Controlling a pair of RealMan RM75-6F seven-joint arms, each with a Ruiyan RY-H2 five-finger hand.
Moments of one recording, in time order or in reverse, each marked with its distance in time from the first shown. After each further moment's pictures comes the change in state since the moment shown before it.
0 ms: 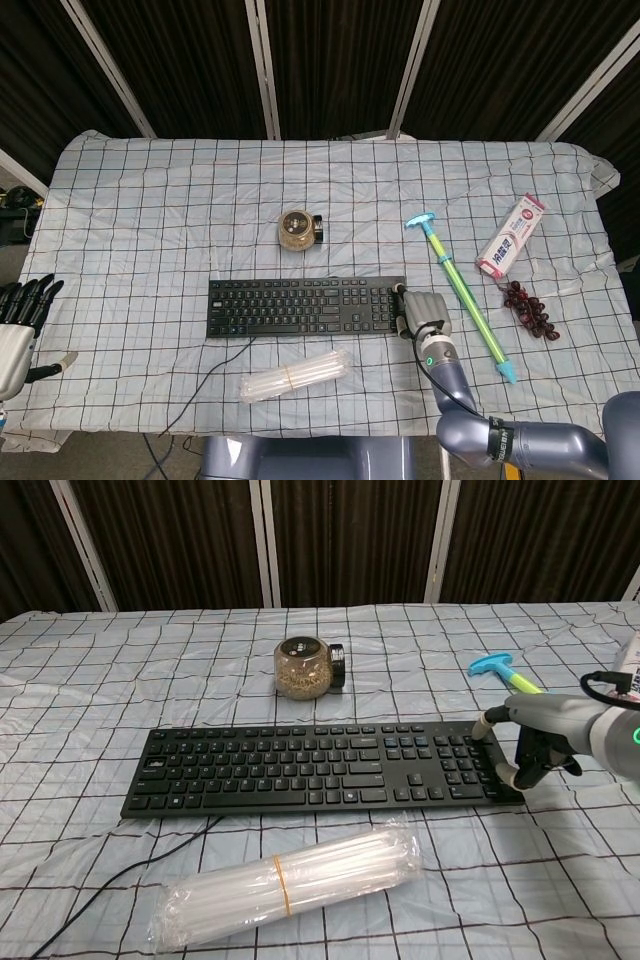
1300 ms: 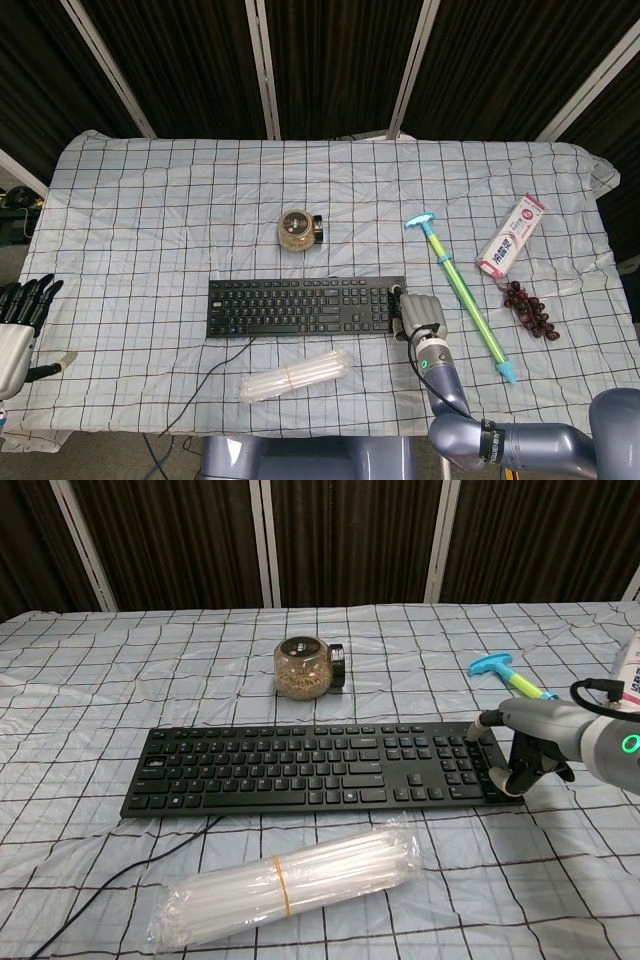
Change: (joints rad) left arm -0.001 -0.001 -0.001 0.001 -0.007 -0.005 0.003; right arm 0.019 -0.033 -0.023 -0.008 0.024 0.039 0.005
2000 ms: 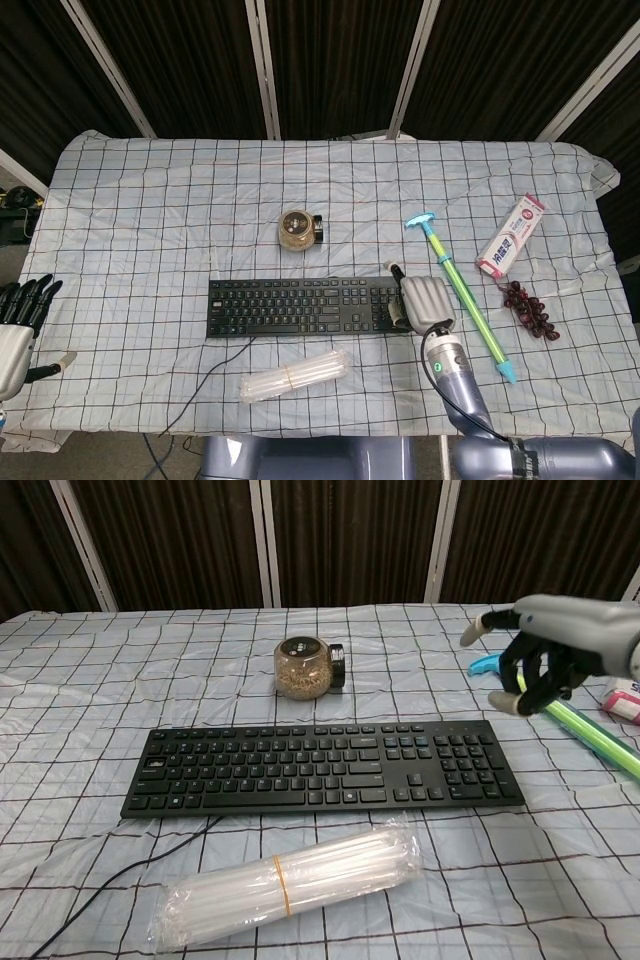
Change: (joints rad) left arm 0.004 -0.002 0.001 0.001 0.007 0.011 0.008; right arm -0.077 0.165 -0.010 -0.210 -0.393 0.128 0.125
